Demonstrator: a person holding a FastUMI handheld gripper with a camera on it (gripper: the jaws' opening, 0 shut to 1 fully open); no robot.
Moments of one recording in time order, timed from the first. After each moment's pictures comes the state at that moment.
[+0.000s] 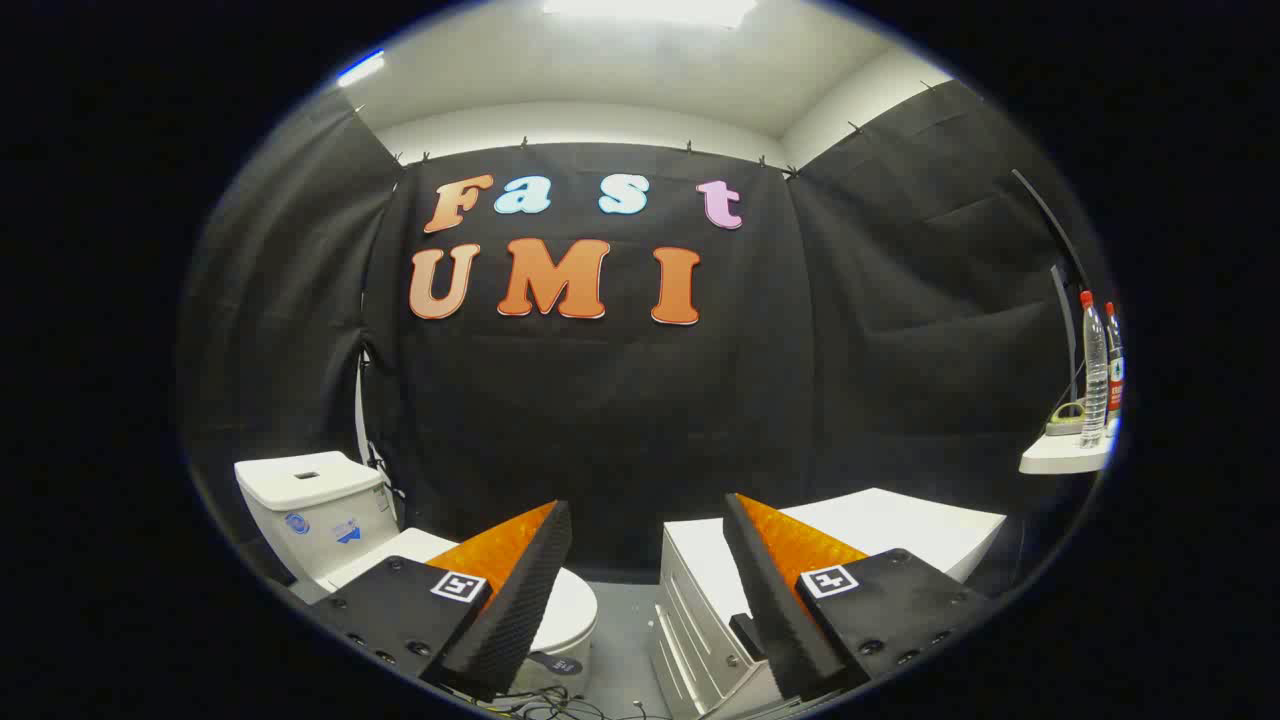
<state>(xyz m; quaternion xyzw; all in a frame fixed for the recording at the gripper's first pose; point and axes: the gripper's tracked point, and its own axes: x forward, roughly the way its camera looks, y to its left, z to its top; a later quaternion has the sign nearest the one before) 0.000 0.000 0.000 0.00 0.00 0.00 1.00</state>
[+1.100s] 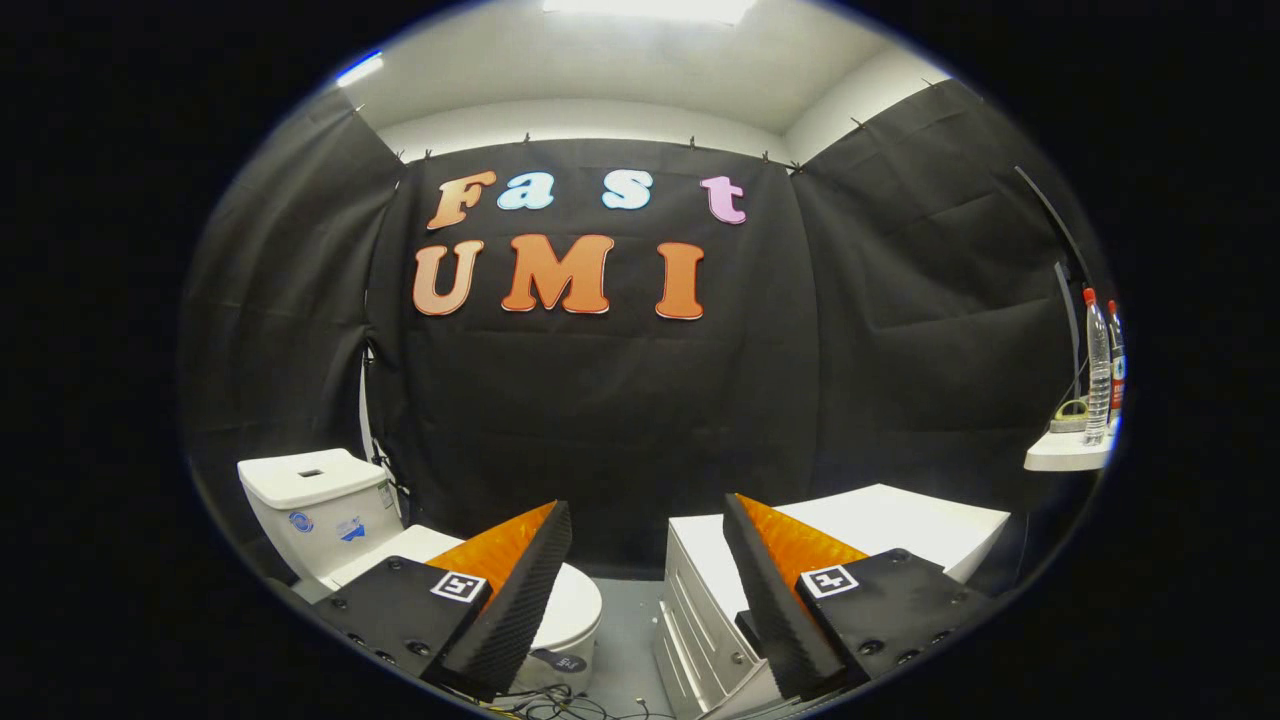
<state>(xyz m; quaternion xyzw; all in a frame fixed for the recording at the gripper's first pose) 0.001 0.004 -0.004 0.00 0.01 0.01 1.00</state>
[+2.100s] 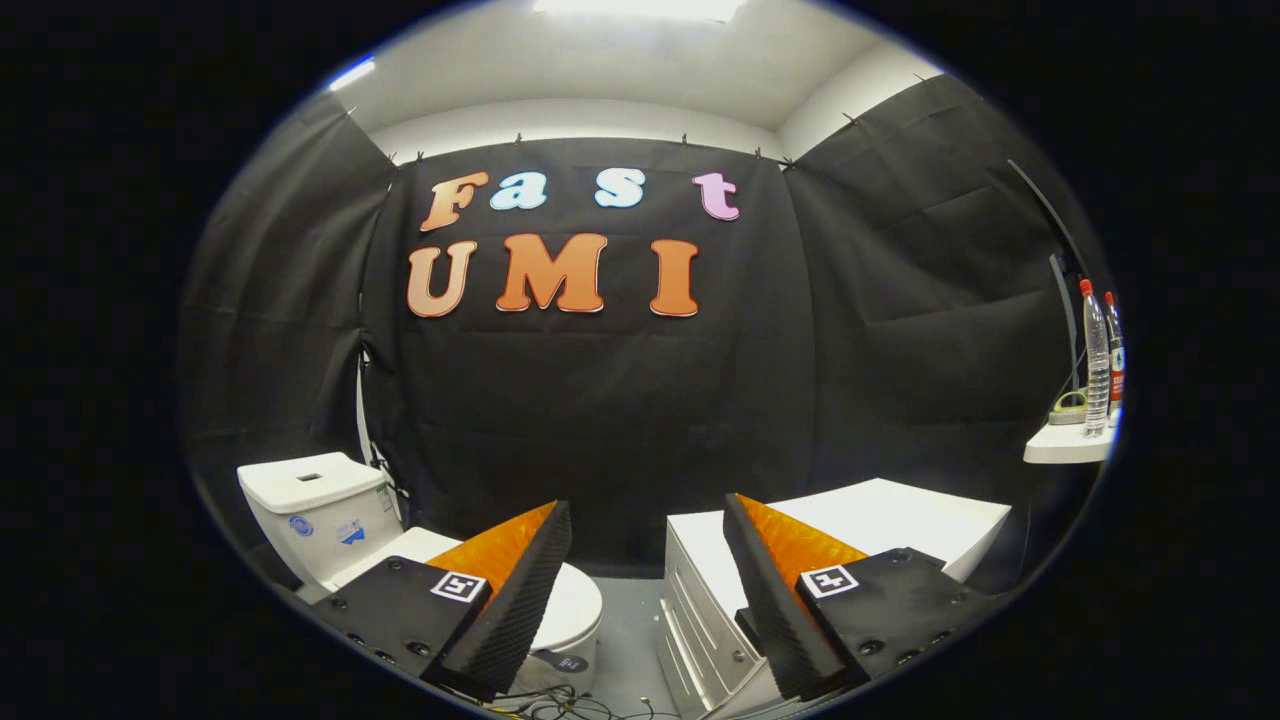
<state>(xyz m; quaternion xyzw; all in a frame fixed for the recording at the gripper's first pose) 0.003 -0.003 -0.005 0.00 0.01 0.00 1.00</state>
